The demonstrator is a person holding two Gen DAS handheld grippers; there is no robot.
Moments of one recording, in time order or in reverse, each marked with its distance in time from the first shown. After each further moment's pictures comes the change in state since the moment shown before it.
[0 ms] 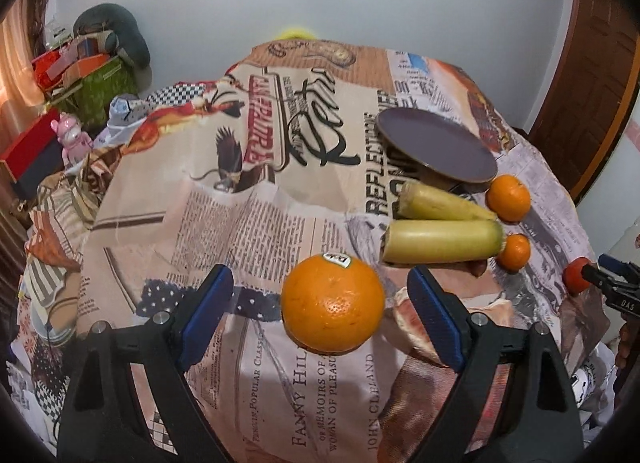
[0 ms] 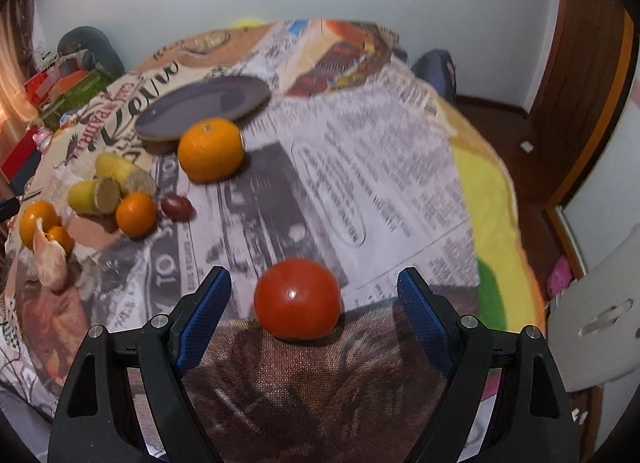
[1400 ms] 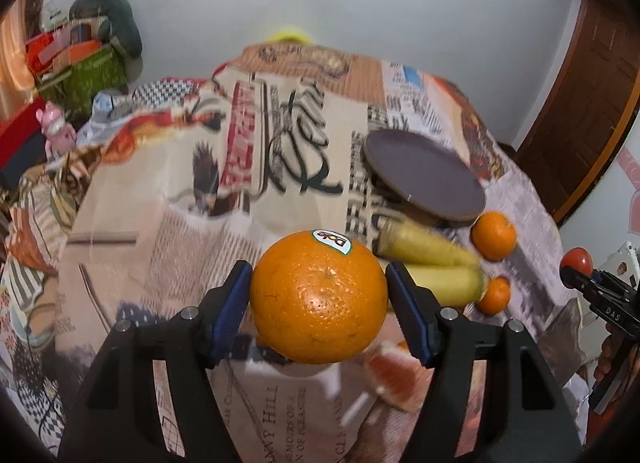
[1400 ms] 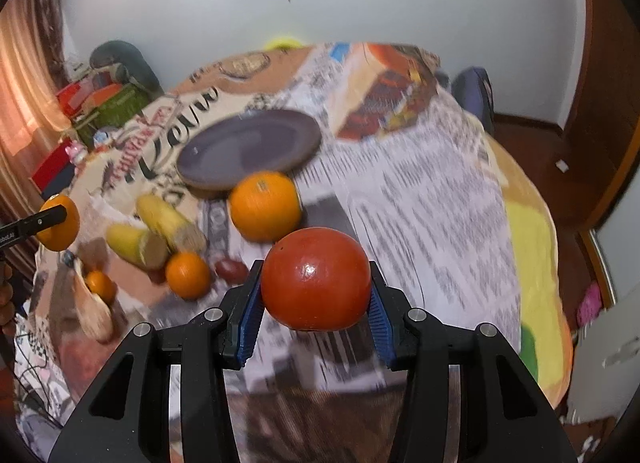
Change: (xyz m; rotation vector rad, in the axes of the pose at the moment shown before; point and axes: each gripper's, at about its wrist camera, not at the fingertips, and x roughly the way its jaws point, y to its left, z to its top) left arm 0.006 -0.006 0.041 -0.051 -0.021 -0.070; right arm -0.004 0.024 0.044 -0.033 -0.085 0.134
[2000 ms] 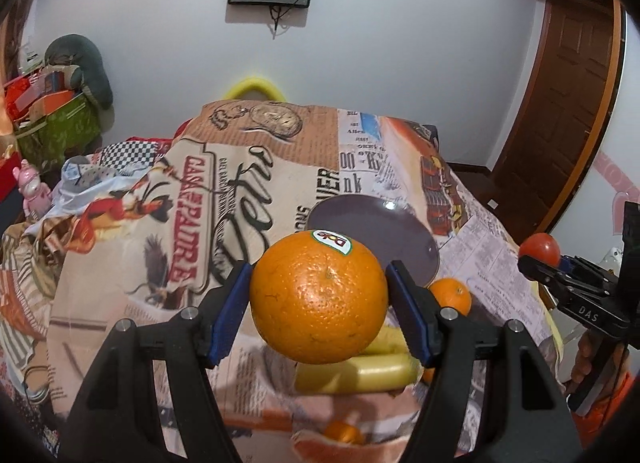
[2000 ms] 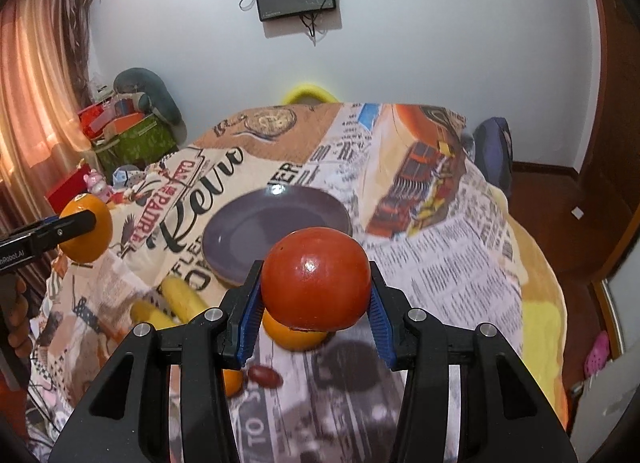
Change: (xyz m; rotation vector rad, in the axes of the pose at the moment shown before) left arm -0.003 -0.051 0.059 0.074 -0.130 -0.078; right arm 0.002 0.018 0.061 -0.053 -0.144 0.057
